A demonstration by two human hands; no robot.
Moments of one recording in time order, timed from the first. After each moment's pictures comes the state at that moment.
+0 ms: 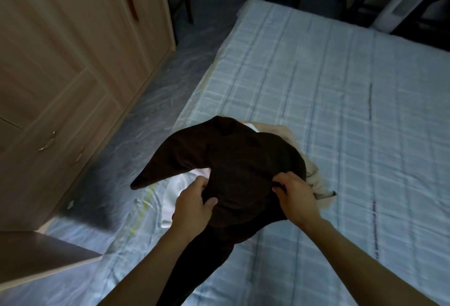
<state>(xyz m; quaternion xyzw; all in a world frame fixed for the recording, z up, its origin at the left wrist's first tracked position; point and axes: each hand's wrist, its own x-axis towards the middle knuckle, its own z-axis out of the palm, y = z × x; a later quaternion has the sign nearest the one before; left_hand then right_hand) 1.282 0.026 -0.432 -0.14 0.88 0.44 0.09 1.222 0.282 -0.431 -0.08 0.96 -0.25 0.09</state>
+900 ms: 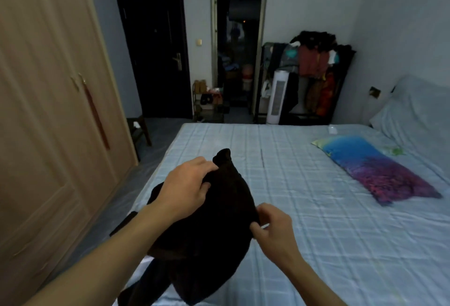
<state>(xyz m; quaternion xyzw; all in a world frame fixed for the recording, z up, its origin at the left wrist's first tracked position) 1.524 0.222 -0.077 0.28 0.92 0.22 -0.16 1.581 0.443 -0.194 -0.01 0.86 -0.48 -0.18</state>
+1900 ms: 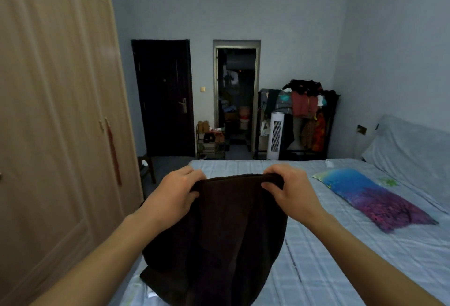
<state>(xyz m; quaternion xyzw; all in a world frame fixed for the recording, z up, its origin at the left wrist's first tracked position) 1.611 0.084 0.012 0.31 0.91 0.19 -0.21 1.638 0.371 -0.001 -0.13 0.90 -0.27 -0.32</state>
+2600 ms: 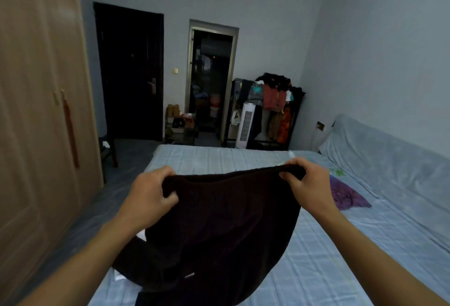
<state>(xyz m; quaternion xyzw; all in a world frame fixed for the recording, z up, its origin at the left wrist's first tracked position) 1.617 0.053 -0.040 0.26 0.87 0.36 -0.20 1.683 0.396 -0.006 0.02 0.87 -0.31 -0.38</state>
